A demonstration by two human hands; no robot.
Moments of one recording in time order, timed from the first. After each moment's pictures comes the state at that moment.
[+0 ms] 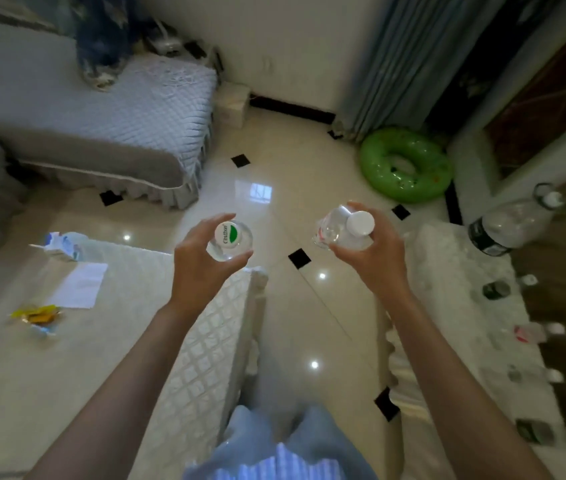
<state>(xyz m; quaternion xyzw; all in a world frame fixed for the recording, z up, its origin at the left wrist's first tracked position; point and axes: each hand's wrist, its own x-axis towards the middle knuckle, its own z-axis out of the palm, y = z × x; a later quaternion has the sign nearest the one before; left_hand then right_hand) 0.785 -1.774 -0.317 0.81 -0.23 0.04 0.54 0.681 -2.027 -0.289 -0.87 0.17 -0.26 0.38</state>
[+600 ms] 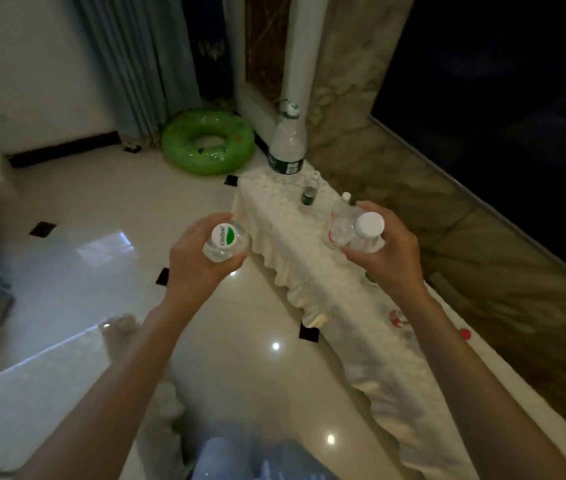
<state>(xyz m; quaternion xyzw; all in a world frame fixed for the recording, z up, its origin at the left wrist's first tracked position) 0.556 -2.008 -0.283 0.67 -0.52 -0.13 0.52 0.290 -2.126 -0.253 -0.77 0.44 -0.38 0.24</state>
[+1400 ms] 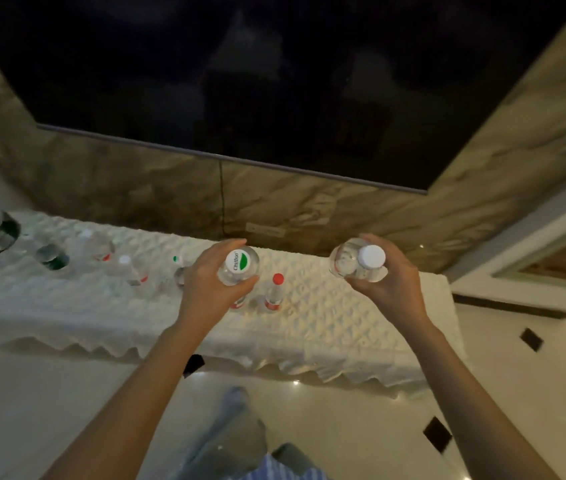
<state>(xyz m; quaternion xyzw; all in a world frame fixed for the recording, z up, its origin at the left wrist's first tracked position) 0.178 -2.190 -0.318 0.44 -0.75 -0.34 0.35 -0.080 -2.057 -0.292 -0.53 0.74 -0.42 0.08</state>
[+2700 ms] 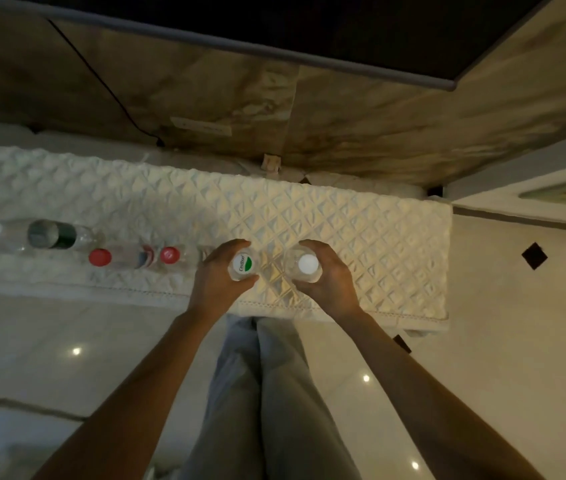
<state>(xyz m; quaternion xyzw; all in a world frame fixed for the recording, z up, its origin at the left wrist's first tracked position) -0.092 -2.211 -0.558 0.45 -0.77 -0.42 0.14 -0.281 -2.101 -0.554 -0.44 0.78 -0.31 0.32</state>
